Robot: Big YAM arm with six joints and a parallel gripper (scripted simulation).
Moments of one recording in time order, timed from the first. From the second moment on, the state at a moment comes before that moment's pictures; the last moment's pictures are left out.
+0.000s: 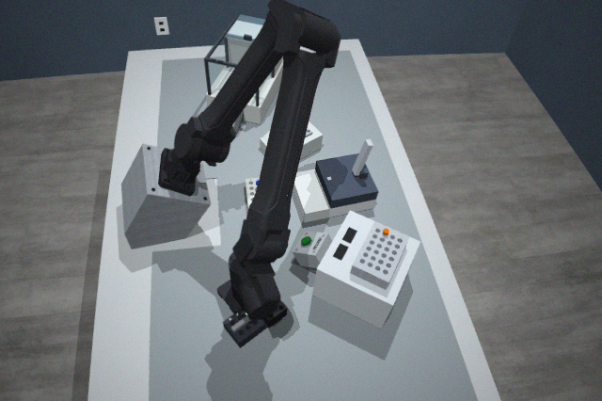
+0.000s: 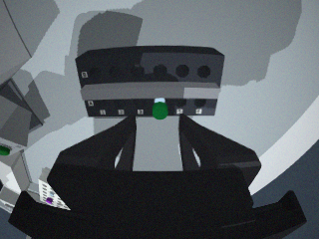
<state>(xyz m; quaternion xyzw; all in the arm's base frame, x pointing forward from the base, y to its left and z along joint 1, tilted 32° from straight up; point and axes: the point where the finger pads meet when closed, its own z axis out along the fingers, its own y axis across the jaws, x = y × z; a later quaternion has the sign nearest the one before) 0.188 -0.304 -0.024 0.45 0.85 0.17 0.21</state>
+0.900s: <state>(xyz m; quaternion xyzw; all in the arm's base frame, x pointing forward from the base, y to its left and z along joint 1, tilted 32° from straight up) 0.178 -0.308 -0.014 0.45 0.85 0.17 0.21</state>
